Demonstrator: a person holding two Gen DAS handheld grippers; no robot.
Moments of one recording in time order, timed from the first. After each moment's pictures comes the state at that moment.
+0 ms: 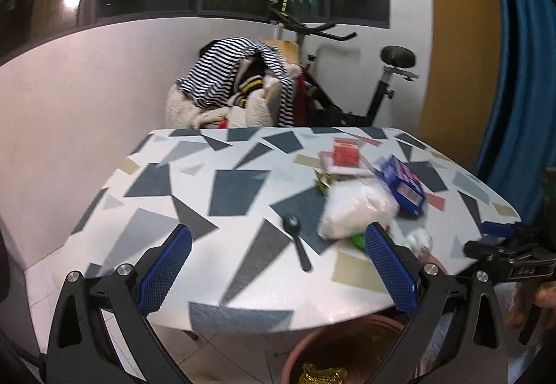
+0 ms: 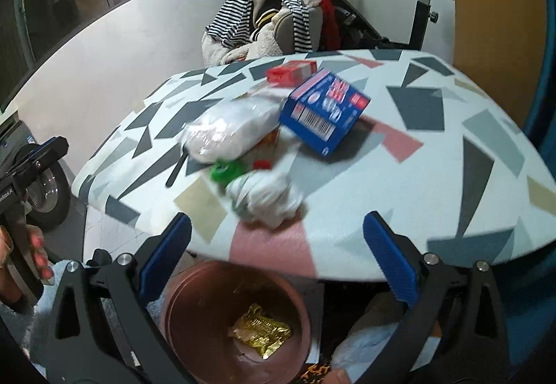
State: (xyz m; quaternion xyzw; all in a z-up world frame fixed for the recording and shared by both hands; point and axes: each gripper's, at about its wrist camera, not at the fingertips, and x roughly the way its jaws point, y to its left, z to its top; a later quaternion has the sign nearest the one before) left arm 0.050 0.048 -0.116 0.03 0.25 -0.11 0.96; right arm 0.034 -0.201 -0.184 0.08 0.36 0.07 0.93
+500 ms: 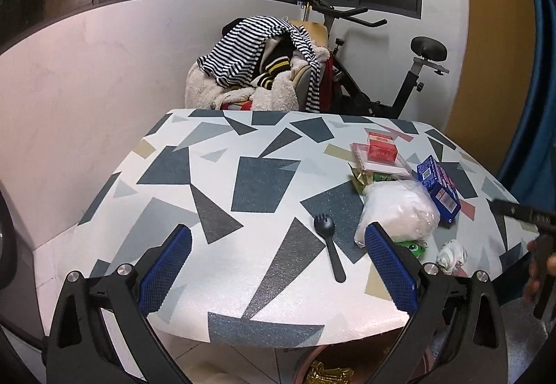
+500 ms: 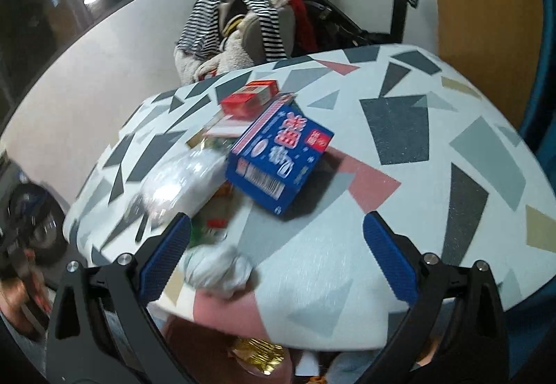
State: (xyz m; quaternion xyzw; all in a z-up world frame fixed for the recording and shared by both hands) left arm 0.094 0.065 -0.125 0.01 0.30 -0.07 0.95; right arm 0.108 -0.260 -0.179 0.16 0.38 0.04 0.91
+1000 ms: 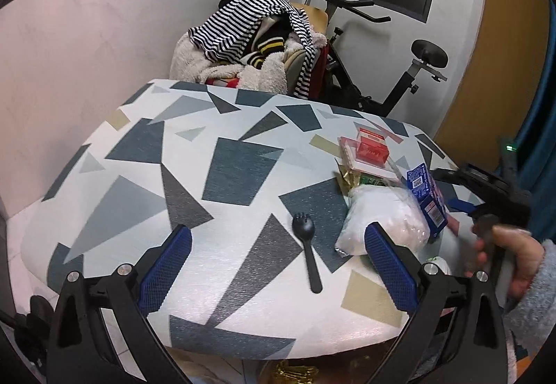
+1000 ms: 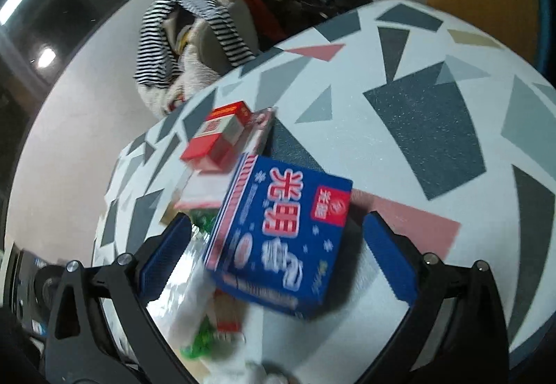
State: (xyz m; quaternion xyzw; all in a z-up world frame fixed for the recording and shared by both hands) left arm 0.128 0.061 -0.137 -0.05 0.34 -0.10 0.93; right arm 0.216 -0.271 -0.210 0.28 0.41 -0.01 0.87
